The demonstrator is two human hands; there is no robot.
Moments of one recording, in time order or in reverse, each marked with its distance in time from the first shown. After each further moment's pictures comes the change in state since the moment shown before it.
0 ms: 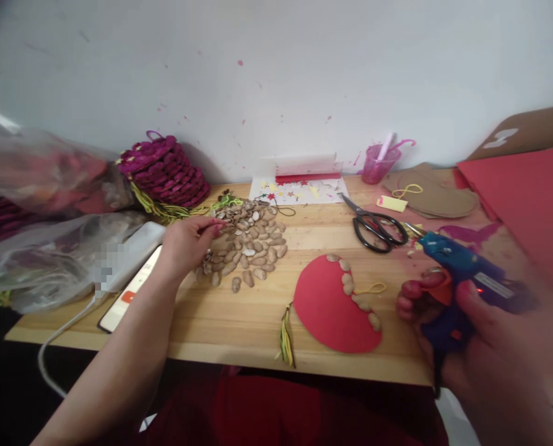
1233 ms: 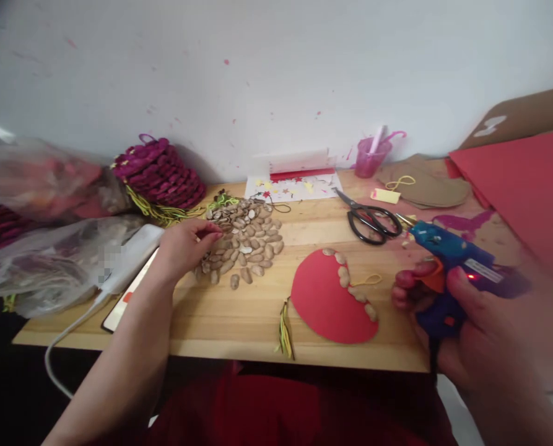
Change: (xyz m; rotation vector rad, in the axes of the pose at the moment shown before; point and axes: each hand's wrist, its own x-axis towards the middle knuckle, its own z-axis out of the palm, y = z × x) left_hand -0.002 0.002 -0.006 0.134 -0.090 0.032; right_hand -0.002 0.000 -0.001 -0.004 -0.060 0.005
